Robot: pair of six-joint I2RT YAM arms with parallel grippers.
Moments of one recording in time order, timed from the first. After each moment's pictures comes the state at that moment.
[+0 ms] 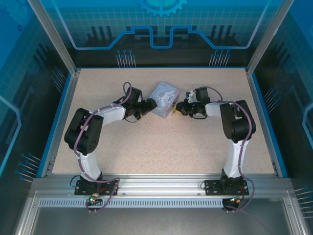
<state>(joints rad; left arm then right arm) -0.36 1.86 1.11 -0.11 0.29 -0.91 0.21 2.04 1.12 0.07 -0.75 0.76</state>
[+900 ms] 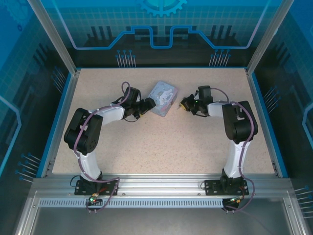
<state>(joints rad) -0.34 1.86 1.10 -0.08 0.29 -0.92 0.18 2.01 1.10 0.14 -0.51 1.06</state>
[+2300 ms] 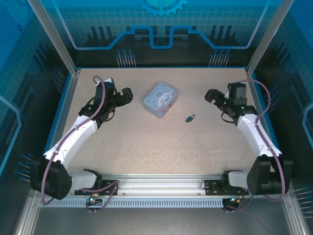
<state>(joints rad) -0.26 1.25 1.00 -0.33 -0.19 -0.50 0.00 1.28 0.98 -0.42 -0.08 0.53</state>
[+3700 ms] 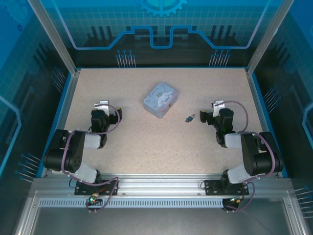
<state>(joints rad) -0.03 1.54 0.38 0.79 -0.10 -0.09 0.06 1.50 0.41 0.66 0.04 -0.04</state>
